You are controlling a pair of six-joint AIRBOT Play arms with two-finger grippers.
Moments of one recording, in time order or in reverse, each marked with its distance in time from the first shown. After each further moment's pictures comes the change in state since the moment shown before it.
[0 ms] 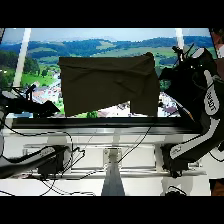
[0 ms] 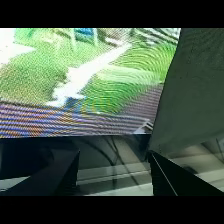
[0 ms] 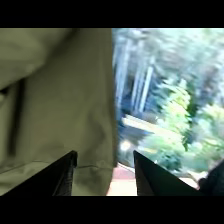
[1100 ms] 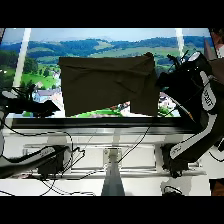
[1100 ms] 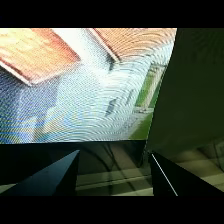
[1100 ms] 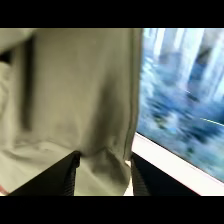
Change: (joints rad) left arm 0.000 0.000 -0.002 -0.024 0.010 0.000; right arm -0.013 -0.093 0.005 0.013 0.132 0.005
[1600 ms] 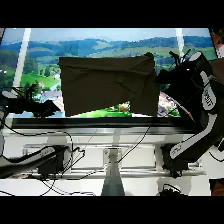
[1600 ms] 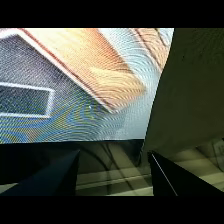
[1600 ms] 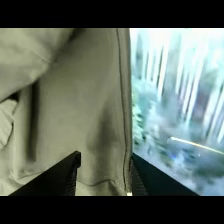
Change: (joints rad) left arm 0.000 0.000 0.000 -0.006 -0.006 0.000; right arm 0.000 -0.004 -0.002 0.100 -0.102 -0.042
